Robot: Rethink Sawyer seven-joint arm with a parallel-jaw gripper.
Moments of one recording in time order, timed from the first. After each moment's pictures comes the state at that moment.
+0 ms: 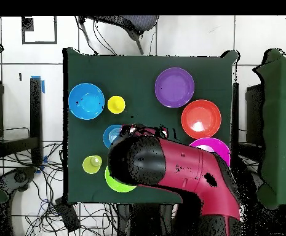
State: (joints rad) arm -0.29 -1.16 0.03 1.87 -0.02 0.68 1.59
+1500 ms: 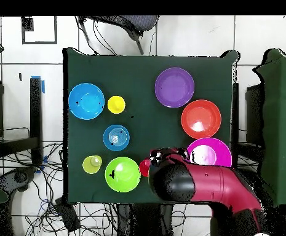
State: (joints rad) arm -0.71 -1.12 0.38 2.13 -0.35 0.46 1.59
